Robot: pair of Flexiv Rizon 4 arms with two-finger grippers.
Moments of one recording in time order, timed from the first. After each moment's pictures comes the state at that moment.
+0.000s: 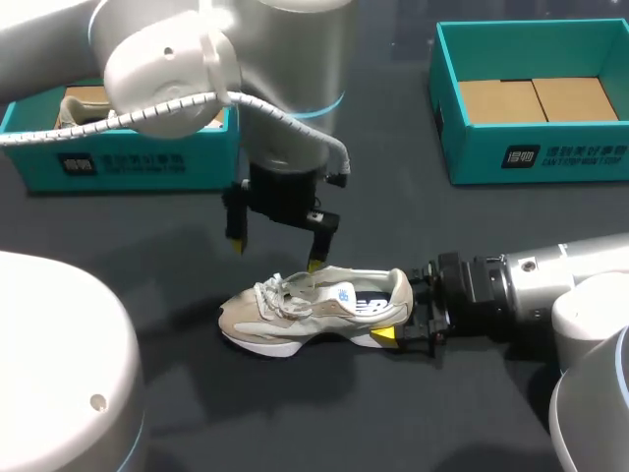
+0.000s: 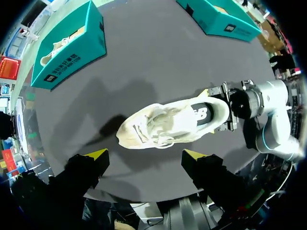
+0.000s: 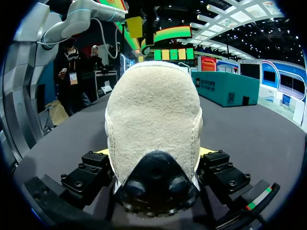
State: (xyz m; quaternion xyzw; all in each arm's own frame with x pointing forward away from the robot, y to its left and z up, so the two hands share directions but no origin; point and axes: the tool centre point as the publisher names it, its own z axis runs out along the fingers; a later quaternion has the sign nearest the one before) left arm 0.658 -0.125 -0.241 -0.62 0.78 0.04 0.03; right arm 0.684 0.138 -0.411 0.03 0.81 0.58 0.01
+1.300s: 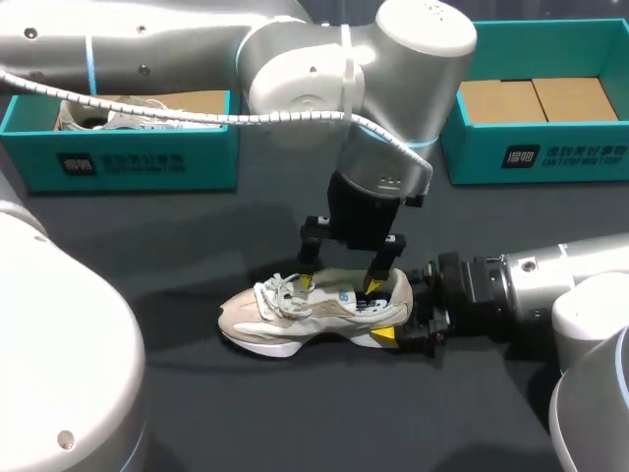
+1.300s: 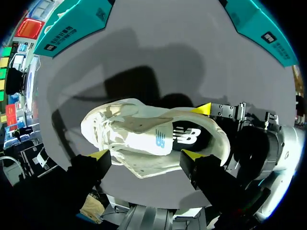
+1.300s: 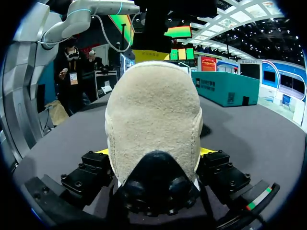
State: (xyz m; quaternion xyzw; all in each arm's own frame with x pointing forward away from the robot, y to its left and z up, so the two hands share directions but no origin) left arm 0.663 -0.207 -0.320 -0.72 0.68 0.13 0.03; right arm 0.684 0.138 -0.411 0.03 0.81 0.58 0.01
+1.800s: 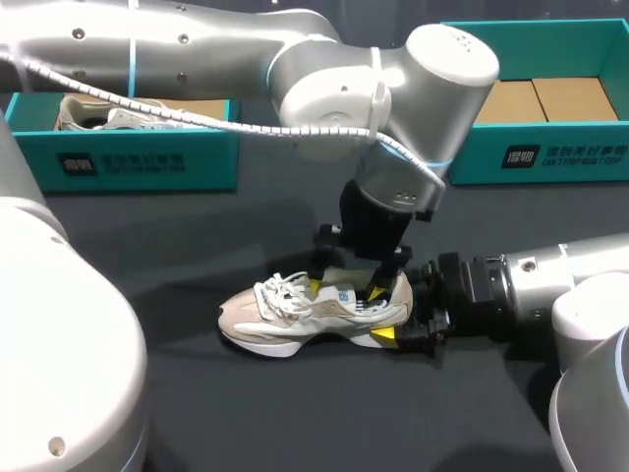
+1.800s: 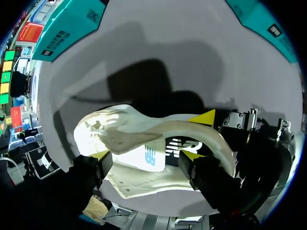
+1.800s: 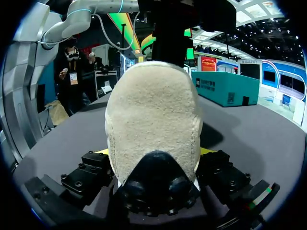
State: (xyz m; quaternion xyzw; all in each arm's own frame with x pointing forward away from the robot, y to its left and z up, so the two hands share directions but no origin) left arm 0.673 -0.214 -0.350 -0.71 0.68 0.15 0.05; right arm 0.684 0.138 -0.411 0.03 0.81 0.58 0.01
